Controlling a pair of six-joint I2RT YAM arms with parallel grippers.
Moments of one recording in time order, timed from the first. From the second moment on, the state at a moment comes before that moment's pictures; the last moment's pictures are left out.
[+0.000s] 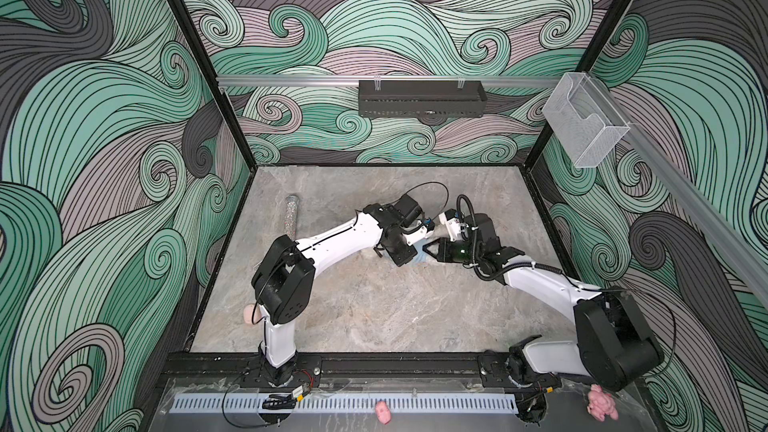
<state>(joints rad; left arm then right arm) -0.81 1.87 1.53 -0.86 0.13 0.24 0.41 1.36 0.67 -0.01 -0.56 0.51</state>
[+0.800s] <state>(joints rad) -0.73 1.94 1.63 -0.86 0.19 0.22 0.40 1.43 0.68 0.01 -0.60 0.46</state>
